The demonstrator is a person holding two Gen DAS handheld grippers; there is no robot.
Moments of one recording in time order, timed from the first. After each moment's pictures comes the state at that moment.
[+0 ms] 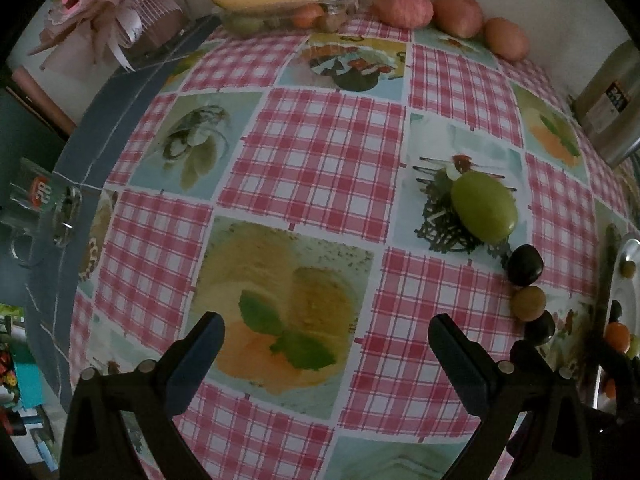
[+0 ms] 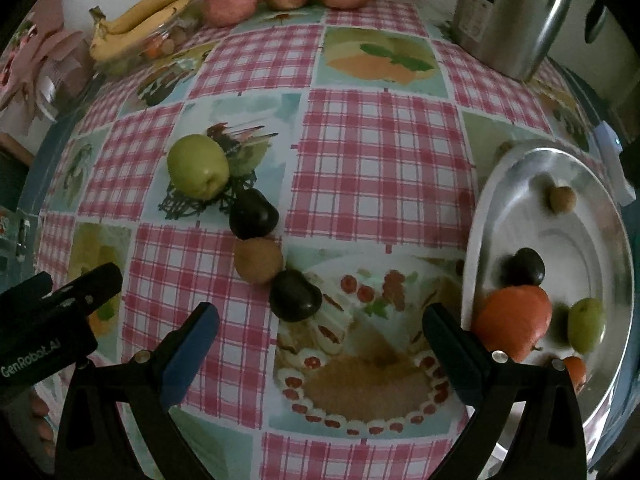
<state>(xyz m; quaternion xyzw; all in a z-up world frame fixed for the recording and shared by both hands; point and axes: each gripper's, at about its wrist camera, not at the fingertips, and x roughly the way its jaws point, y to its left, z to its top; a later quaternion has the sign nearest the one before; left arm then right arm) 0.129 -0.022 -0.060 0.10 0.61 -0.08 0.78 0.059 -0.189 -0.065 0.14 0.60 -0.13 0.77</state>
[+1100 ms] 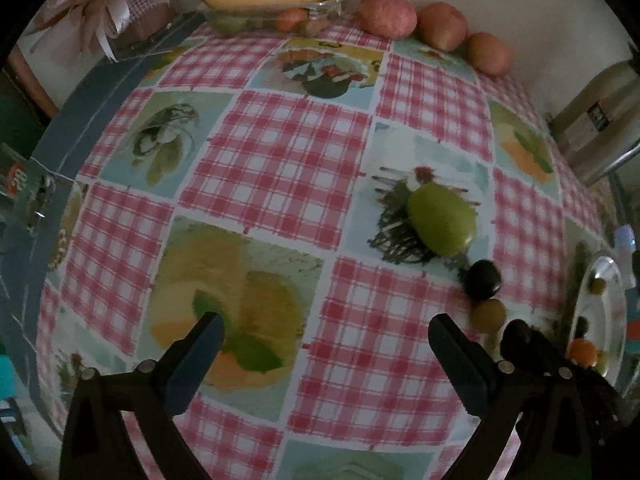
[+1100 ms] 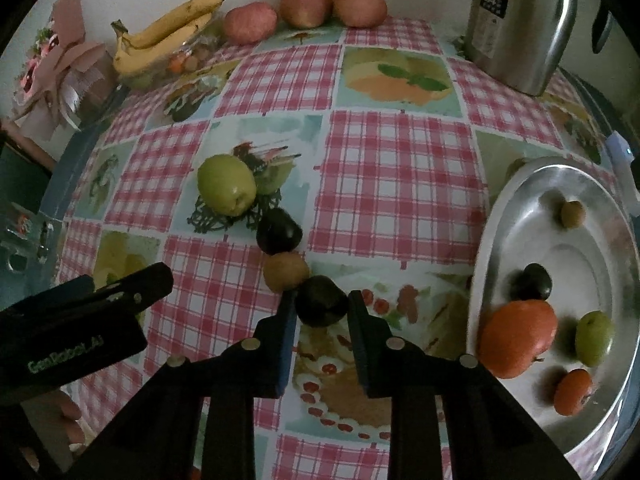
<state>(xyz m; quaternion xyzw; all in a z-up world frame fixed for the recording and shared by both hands) 0.126 -0.035 -0.055 0.04 0.61 -0.11 0.78 0.053 -0.193 -0.050 0.16 0.58 -0.10 0.80</state>
